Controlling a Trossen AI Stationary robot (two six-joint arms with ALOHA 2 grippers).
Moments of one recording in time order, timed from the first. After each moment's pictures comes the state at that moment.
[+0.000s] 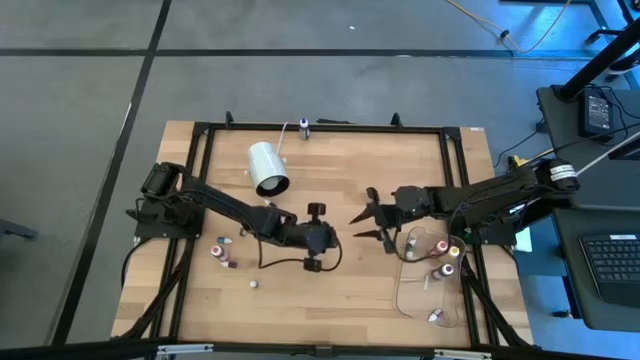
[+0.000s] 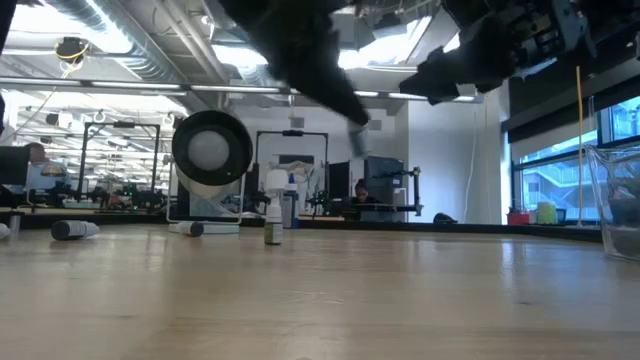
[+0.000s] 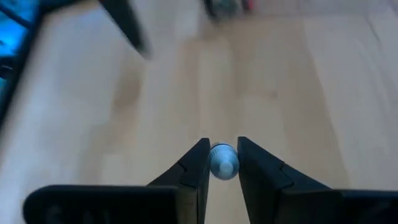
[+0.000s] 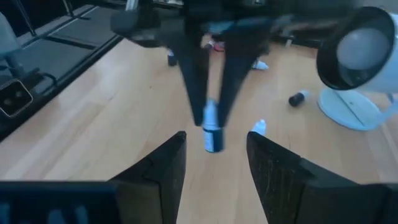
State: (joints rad) left arm -0.26 1.80 1.26 -0.24 -0.39 0.01; right arm 0.11 1.25 0.56 0.30 -0.13 -0.13
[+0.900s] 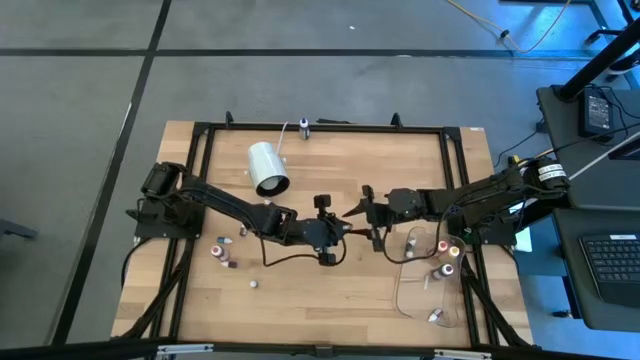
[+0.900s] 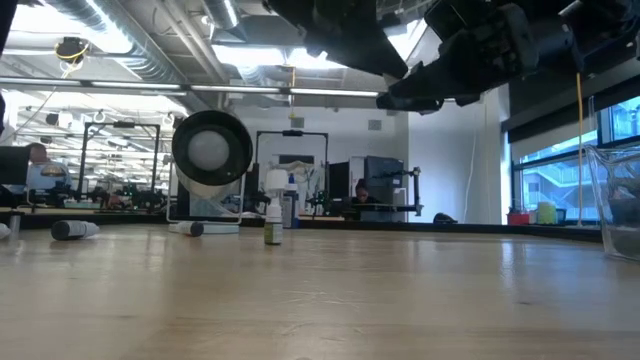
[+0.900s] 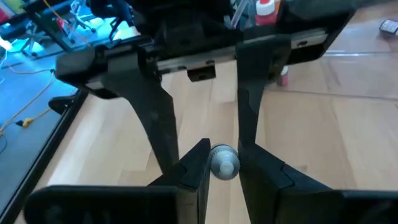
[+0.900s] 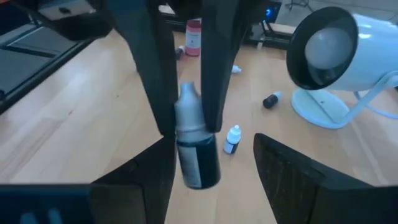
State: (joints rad) left arm -0.25 1.80 1.29 -0.05 -0.50 0.04; right arm 0.11 1.35 0.56 0.43 -0.03 -0.11
